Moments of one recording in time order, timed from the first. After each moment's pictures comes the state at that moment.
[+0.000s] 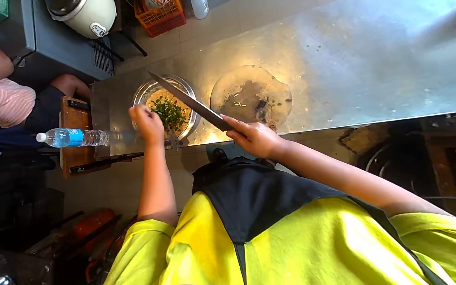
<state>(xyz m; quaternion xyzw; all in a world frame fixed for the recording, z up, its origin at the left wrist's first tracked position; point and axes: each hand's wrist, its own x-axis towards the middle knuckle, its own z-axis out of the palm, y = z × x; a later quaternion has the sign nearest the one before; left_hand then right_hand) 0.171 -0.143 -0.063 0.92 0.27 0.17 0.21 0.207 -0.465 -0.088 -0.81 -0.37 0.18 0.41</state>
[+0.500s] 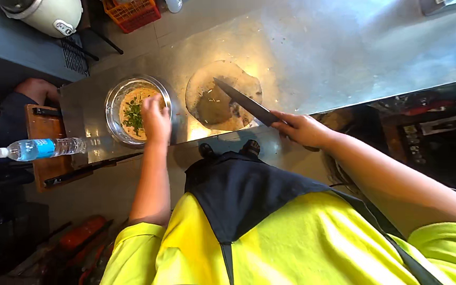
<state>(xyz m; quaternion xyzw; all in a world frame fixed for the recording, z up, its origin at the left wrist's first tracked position) 0.200 -0.227 -0.059 0.95 0.19 -0.04 0.24 0.223 -0.645 -0.116 -0.85 -0.11 0.39 0.35</state>
